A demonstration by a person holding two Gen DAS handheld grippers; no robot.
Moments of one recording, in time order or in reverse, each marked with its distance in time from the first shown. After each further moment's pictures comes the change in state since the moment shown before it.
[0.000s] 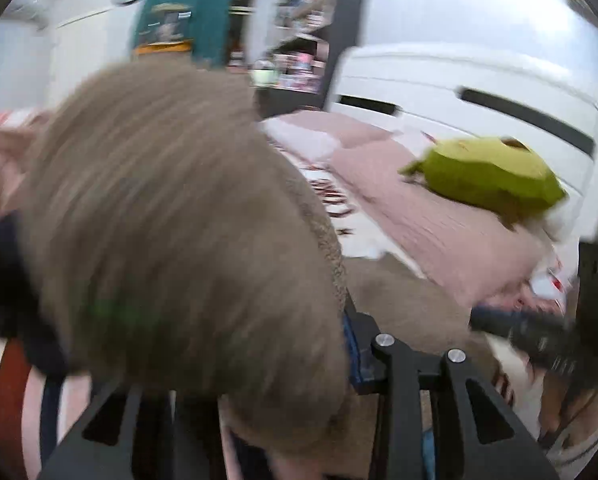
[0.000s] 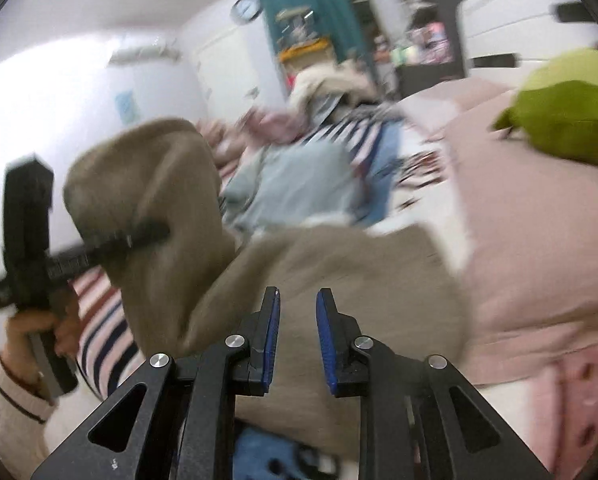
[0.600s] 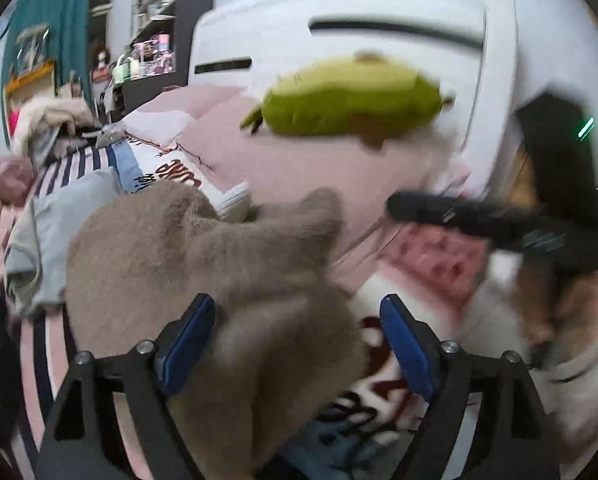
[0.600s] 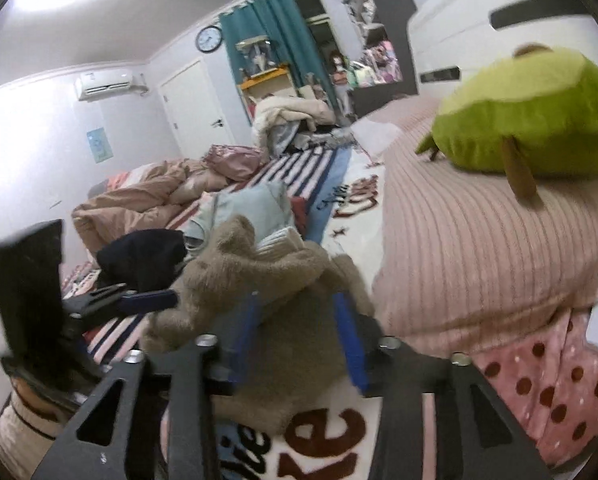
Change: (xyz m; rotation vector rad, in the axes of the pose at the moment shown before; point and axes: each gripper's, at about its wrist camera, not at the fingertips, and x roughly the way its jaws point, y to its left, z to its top) left arm 0.006 -0.097 -0.003 0.244 0.120 -0.317; right arm -0.061 -0.036 0.023 0.049 -0.068 -0.073
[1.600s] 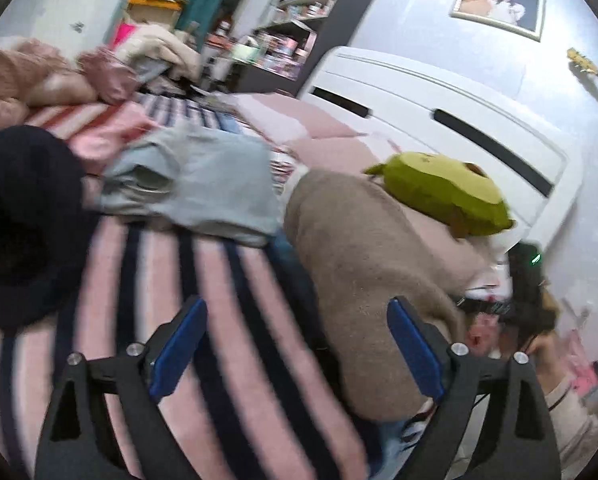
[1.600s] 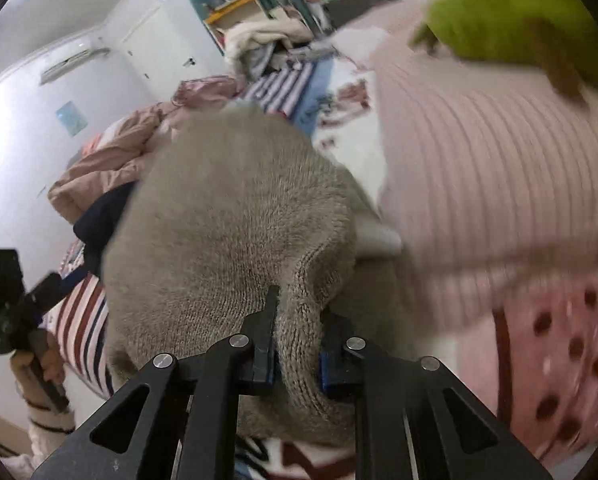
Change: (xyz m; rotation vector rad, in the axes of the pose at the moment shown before) left arm -0.060 0.130 -0.062 -0.434 -0.133 0.028; right arm 0.084 -0.036 -0.032 0.181 0.327 0.002
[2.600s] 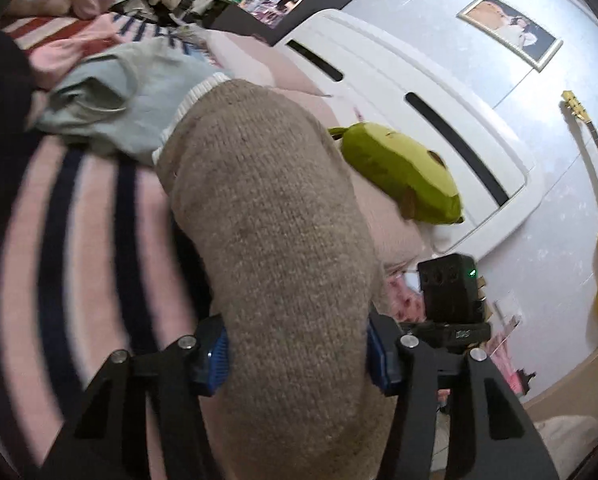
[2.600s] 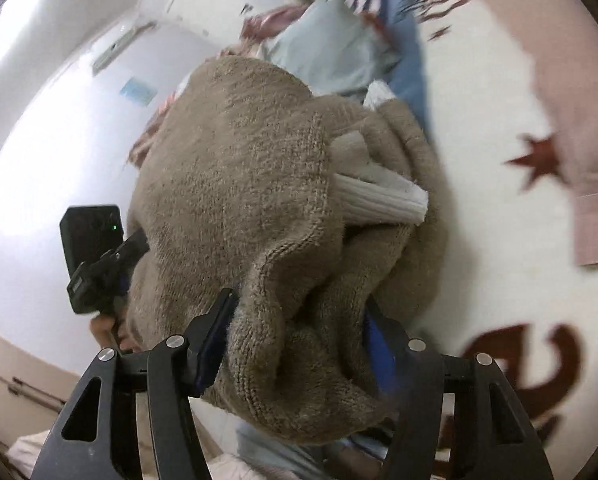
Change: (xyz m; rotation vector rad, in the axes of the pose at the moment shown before) left arm 0.008 0.025 -0.005 -0.167 0.190 -0.205; right arm 0.068 0.060 -0.020 0.051 0.274 0.405
